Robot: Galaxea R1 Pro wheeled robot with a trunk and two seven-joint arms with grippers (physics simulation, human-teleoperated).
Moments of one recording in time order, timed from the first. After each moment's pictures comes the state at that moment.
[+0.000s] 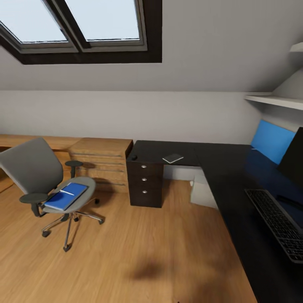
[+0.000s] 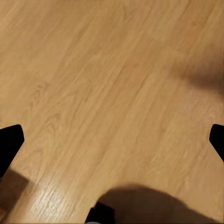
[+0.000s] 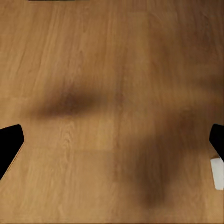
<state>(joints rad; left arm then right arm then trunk) -0.09 0.09 -0.06 -0.55 0.45 -0.12 0.14 -0.31 0.14 0.34 -0.05 -0.32 -0.62 -0.15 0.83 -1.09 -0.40</state>
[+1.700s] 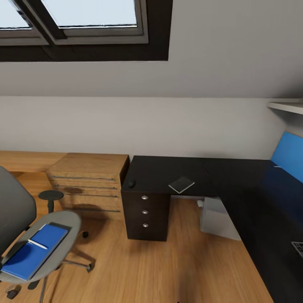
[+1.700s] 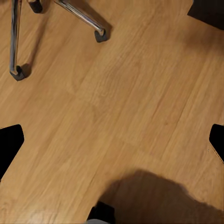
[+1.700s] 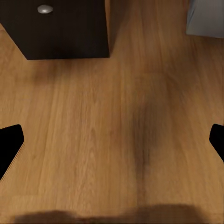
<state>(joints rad) -0.09 0.09 -0.07 -0.55 0.45 -0.14 0.14 -0.31 0.14 0.34 -0.05 -0.32 -0.62 -0.14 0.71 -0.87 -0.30</state>
